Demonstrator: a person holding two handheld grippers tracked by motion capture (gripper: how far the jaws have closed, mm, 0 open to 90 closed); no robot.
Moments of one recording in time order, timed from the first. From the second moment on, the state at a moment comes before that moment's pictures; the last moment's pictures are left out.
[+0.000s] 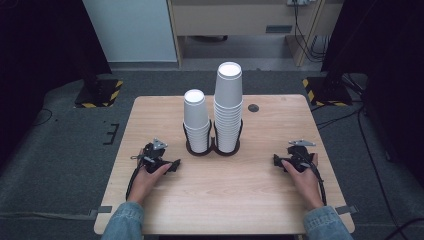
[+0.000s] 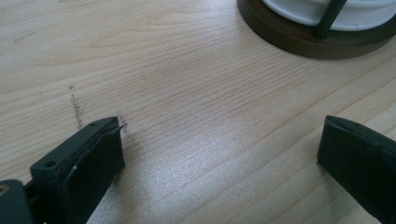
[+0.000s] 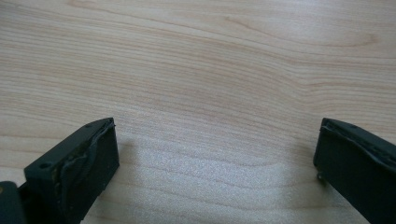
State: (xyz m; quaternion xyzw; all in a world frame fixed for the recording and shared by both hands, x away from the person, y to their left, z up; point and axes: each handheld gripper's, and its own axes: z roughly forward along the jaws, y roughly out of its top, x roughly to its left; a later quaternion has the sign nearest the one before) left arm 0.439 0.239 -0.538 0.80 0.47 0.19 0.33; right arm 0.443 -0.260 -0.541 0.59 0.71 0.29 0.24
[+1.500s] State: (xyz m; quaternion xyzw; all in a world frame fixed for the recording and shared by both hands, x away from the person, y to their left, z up) left arm 0.437 0.239 -0.538 0.80 0.47 0.19 0.32; right arm 0.416 -0.203 -0.442 0.48 0.78 0.36 0.18
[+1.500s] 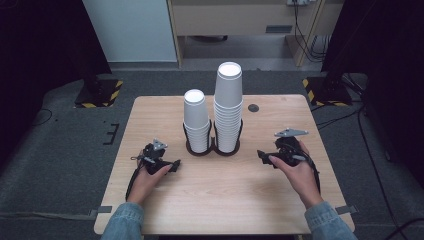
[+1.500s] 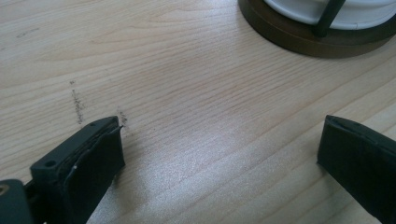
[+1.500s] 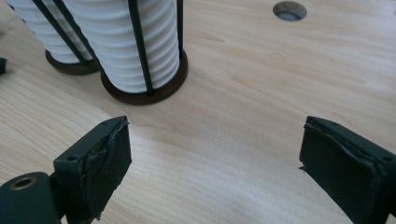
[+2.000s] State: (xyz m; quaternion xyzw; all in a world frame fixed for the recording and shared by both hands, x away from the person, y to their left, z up) left arm 0.436 0.238 -0.538 0.80 0.47 0.19 0.32; right arm 0.435 -0.184 -0.386 0.43 0.80 0.37 0.18
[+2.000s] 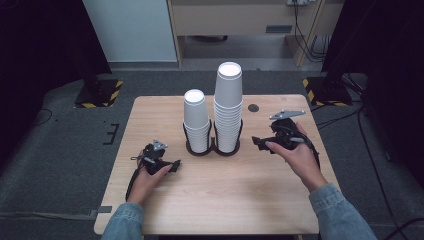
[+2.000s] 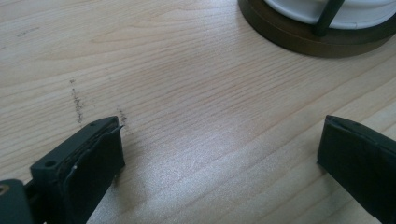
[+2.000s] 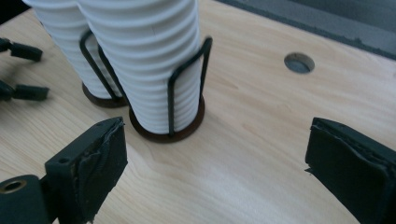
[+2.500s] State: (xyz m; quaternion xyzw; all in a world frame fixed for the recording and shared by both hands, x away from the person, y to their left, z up) left arm 0.435 0.238 -0.538 0.80 0.47 0.19 0.32; right arm 0.449 -0.151 -0.338 0.40 0.80 0.40 0.19
